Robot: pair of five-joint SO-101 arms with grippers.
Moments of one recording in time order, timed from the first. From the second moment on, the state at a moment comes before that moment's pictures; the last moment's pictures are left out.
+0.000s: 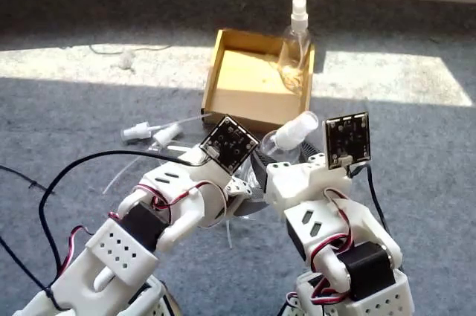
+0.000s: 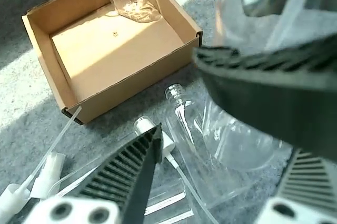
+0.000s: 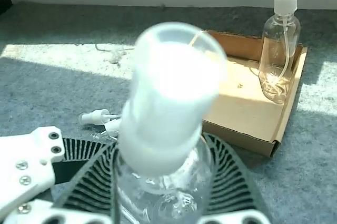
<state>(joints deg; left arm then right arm) 29.5 -57.1 60.0 44.2 -1.5 -28.0 -79.5 51.3 60.1 -10.2</state>
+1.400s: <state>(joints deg) 24.7 -62.1 66.8 45.0 -1.7 -9.5 3.4 28.5 -2.2 -1.5</state>
